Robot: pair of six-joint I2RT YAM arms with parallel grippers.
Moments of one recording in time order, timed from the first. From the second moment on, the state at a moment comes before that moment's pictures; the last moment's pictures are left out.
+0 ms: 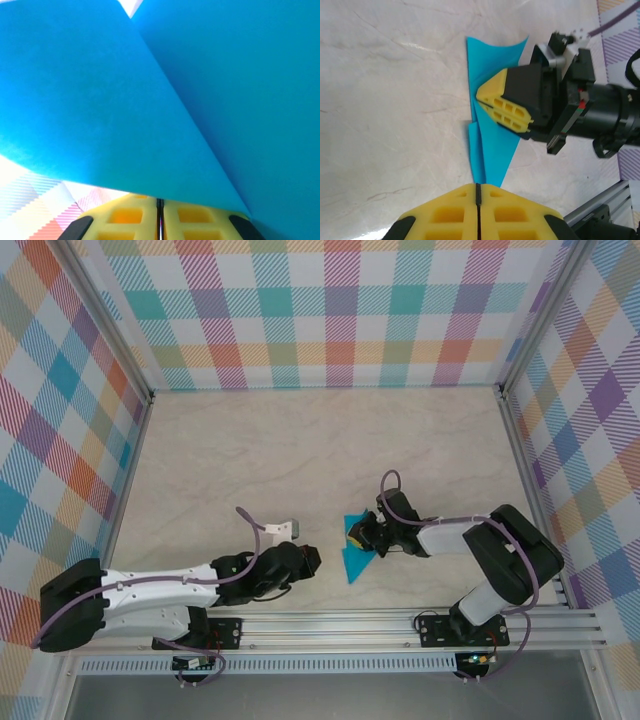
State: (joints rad) left arm -1.19 1.08 0.46 -0.05 -0.30 -1.23; right arm 0.64 1.57 0.48 0.22 -0.43 1.36
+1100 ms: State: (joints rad) left arm -1.15 1.65 0.61 0.23 -0.15 -1.41; right arm 0.72 1.57 0.47 0.28 -0.32 1.54
